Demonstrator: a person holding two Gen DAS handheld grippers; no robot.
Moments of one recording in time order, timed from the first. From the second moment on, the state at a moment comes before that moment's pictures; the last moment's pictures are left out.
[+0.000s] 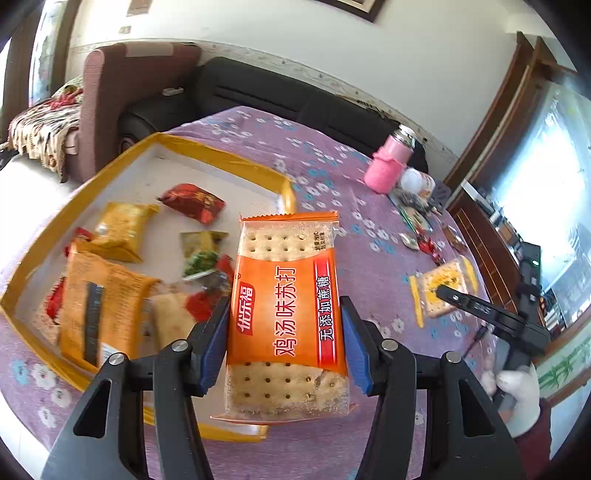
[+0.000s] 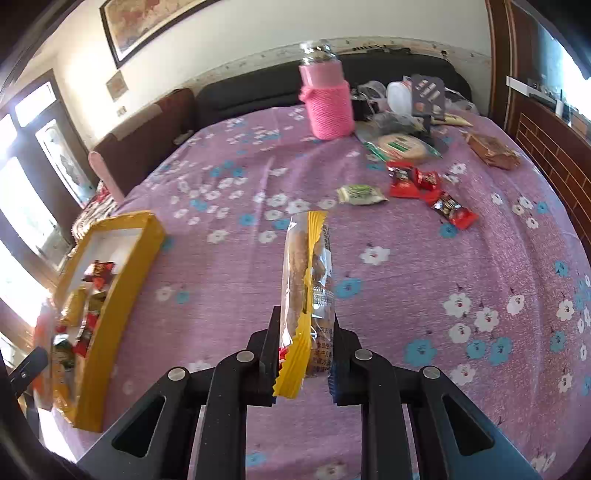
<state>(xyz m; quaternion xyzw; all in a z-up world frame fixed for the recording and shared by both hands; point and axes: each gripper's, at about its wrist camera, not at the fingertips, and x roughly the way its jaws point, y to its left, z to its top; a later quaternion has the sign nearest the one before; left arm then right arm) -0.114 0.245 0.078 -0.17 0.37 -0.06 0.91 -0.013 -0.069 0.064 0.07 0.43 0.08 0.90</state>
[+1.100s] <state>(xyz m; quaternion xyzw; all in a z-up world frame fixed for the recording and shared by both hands) -0.058 0.334 0.079 -0.11 0.37 0.07 0.92 0.030 0.193 0.073 0.10 0.51 0.33 0.79</state>
